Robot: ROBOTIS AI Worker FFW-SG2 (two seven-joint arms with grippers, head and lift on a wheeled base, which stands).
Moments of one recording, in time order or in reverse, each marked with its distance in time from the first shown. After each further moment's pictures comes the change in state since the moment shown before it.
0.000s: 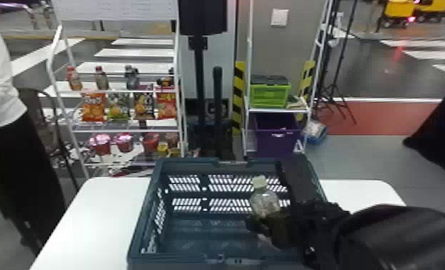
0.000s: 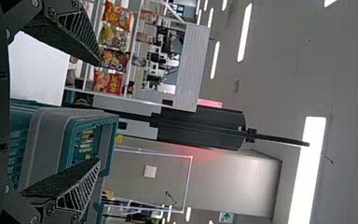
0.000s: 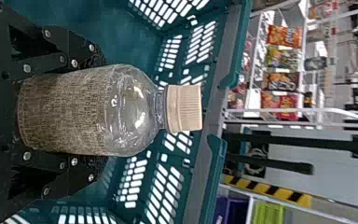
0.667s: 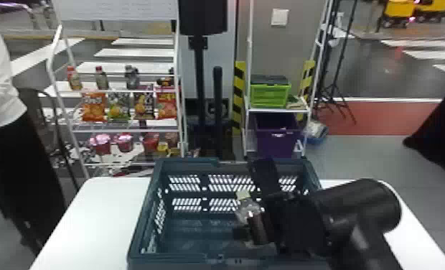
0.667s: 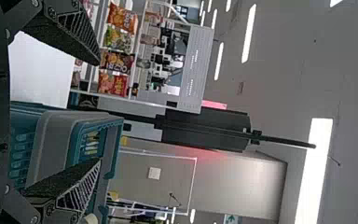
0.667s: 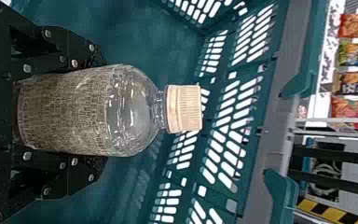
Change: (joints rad) left arm -0.004 0.005 0.000 0.003 0.011 0.014 0.001; right arm -0.200 0.069 0.043 0.377 -0.054 0.053 -0.047
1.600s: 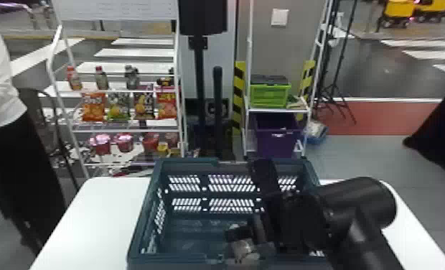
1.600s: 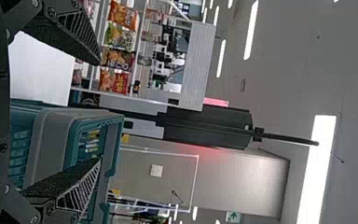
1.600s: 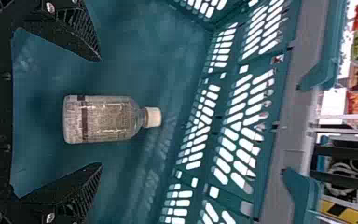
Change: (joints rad) left arm 0.004 0.015 0.002 -0.029 0.005 0.032 0.000; right arm -0.021 0.000 -0.009 0.035 -0.060 -0.002 -0.047
